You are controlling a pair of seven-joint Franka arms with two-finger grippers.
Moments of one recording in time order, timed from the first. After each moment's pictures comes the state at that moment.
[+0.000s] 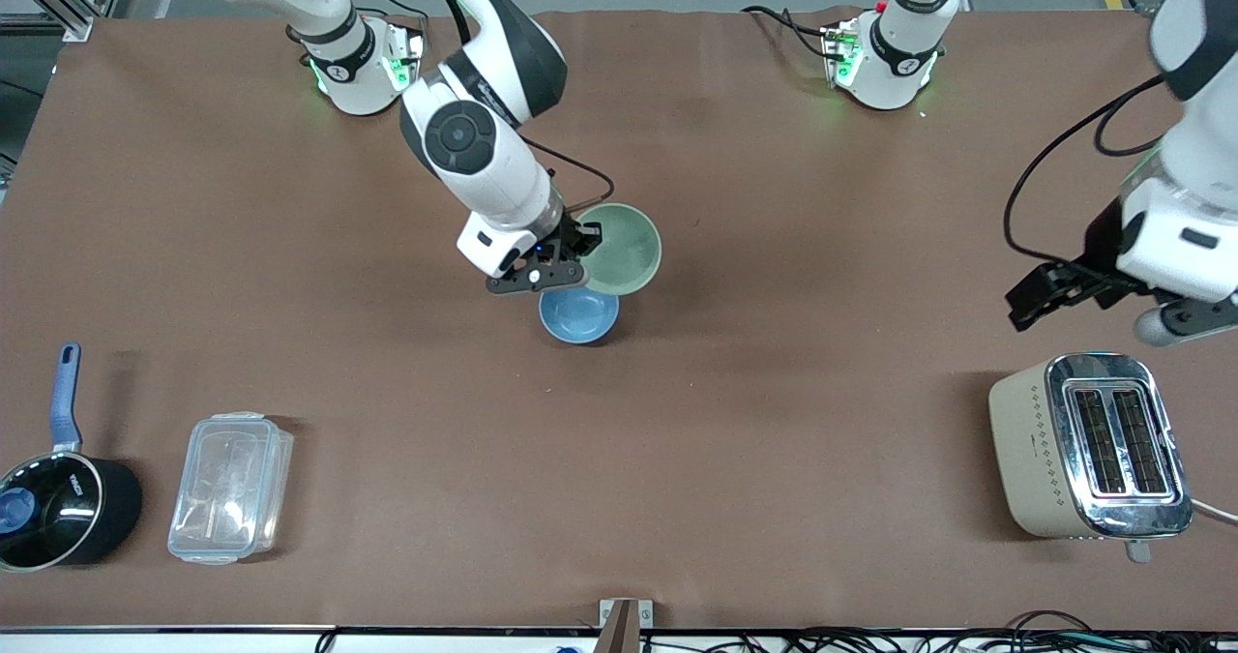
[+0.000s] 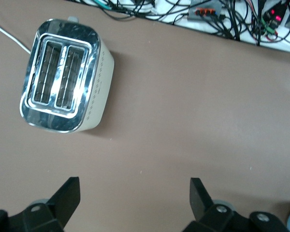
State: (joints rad) left arm 0.06 0.17 -0.24 -1.41 0.10 1.72 -0.38; right arm 0.70 0.39 -0.03 -1.70 0.26 2.15 0.48
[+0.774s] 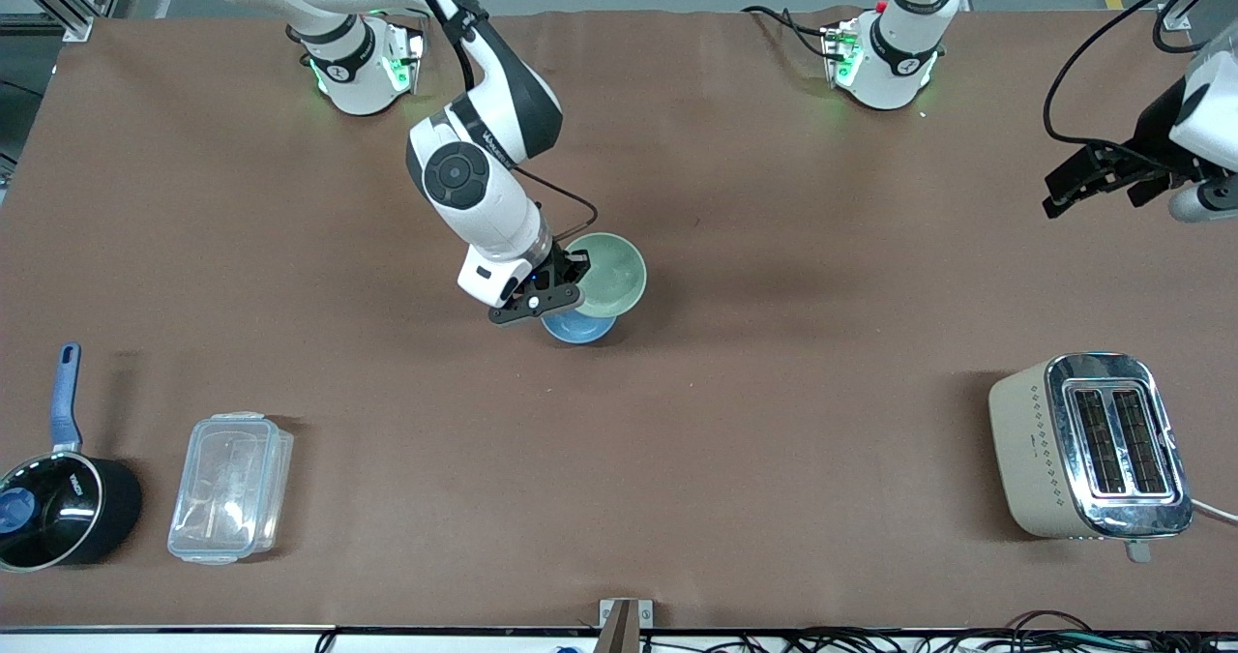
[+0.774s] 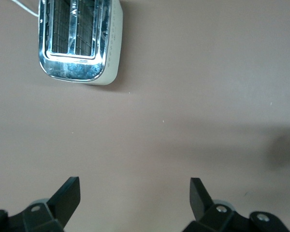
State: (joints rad) left arm 0.06 -0.10 -0.13 -1.69 0.00 1.63 -0.14; right arm 0.69 0.42 -0.05 -1.82 0.26 2.33 0.26
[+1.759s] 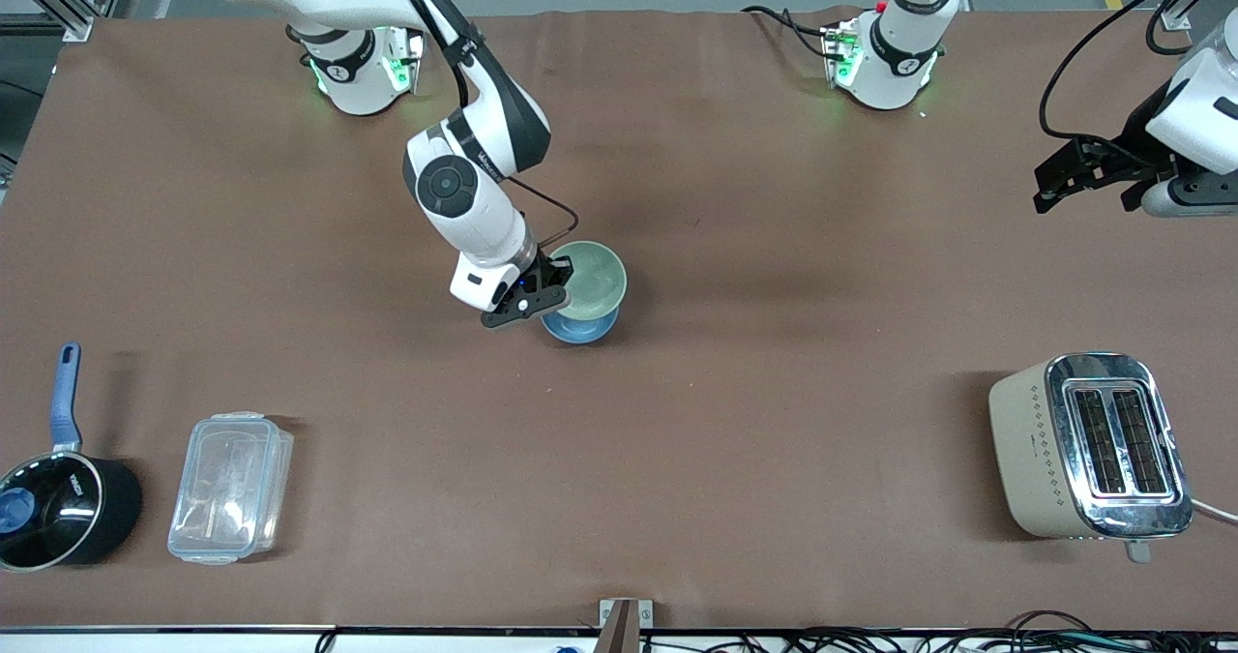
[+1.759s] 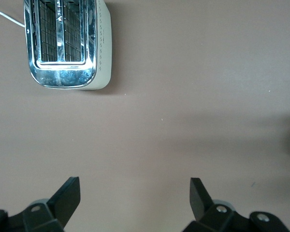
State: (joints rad) left arm 0.04 -0.09 -0.13 -1.69 0.00 1.64 -0.08; right arm 0.67 0.42 -0.05 -1.92 0.26 2.44 0.16
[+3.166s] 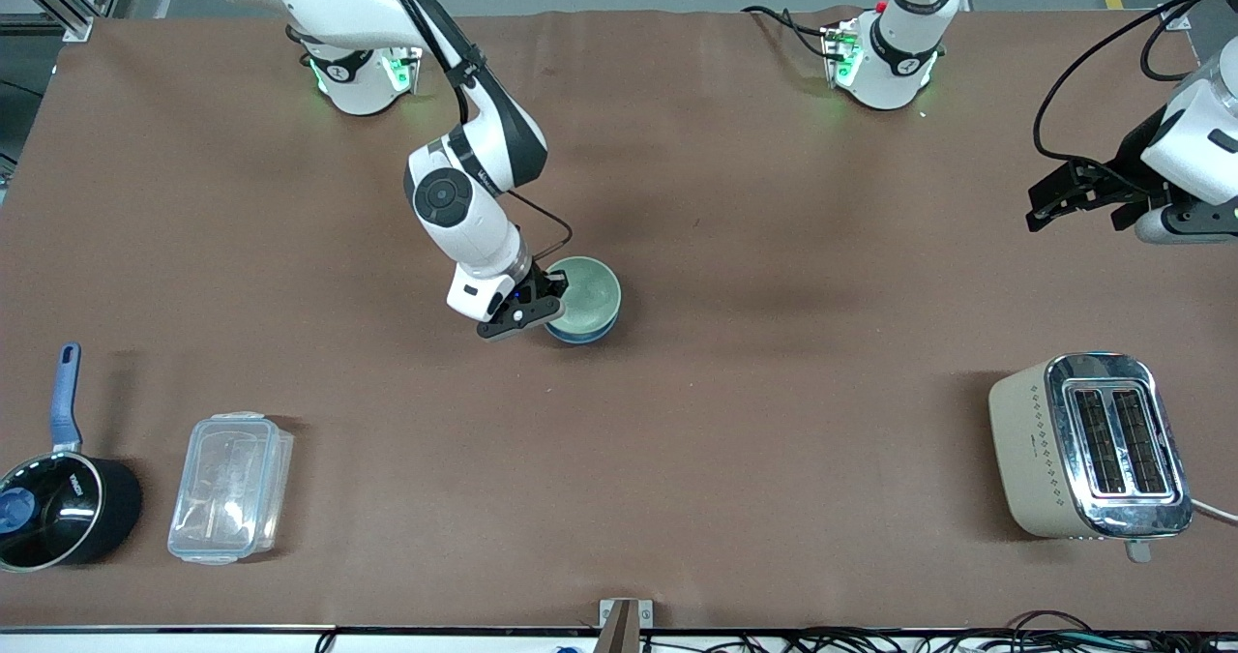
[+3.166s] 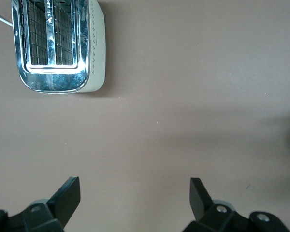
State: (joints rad) left arm 0.04 -0.03 -0.13 -1.66 -0.02 1.64 -0.08; right arm 0.66 0.47 -0.04 -1.95 0.26 2.57 0.12
